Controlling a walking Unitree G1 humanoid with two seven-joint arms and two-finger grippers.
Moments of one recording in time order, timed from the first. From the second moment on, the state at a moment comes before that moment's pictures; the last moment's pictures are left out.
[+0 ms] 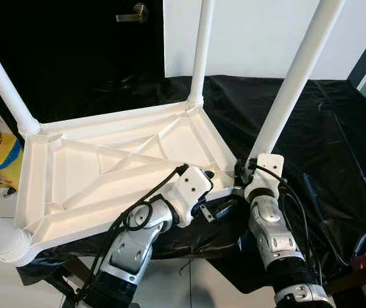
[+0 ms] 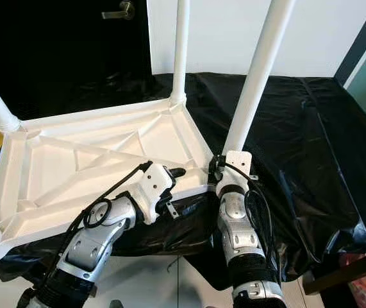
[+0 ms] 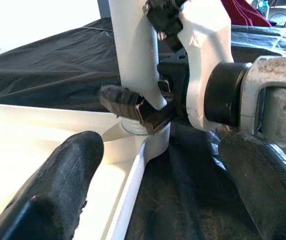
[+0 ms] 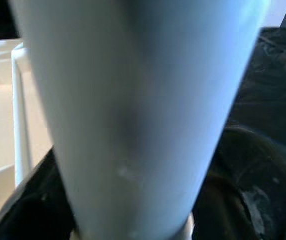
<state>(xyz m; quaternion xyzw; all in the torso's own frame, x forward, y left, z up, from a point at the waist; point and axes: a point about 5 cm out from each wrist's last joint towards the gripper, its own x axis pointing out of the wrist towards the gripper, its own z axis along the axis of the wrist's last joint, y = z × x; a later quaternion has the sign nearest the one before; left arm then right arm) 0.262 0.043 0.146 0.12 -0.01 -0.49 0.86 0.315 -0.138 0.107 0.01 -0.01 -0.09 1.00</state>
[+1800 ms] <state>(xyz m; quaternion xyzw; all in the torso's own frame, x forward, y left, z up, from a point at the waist) 0.252 0.047 0.126 0.14 -0.02 -0.49 0.86 0.336 -0.190 0.110 -0.06 0.00 0.28 0.96</state>
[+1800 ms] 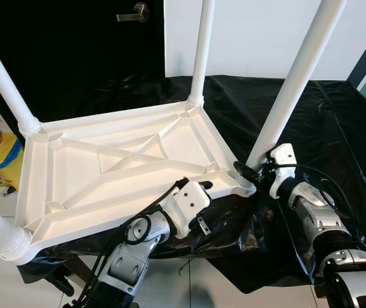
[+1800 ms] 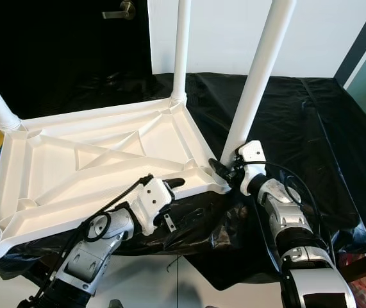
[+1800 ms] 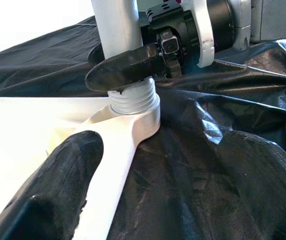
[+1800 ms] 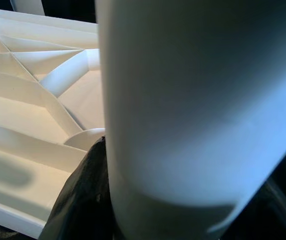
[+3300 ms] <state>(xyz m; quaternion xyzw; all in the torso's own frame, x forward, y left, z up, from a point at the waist) 0.257 0.047 0.126 0.16 -0.02 -0.50 0.85 0.311 -0.141 0.096 0.02 -0.04 -0.11 0.99</state>
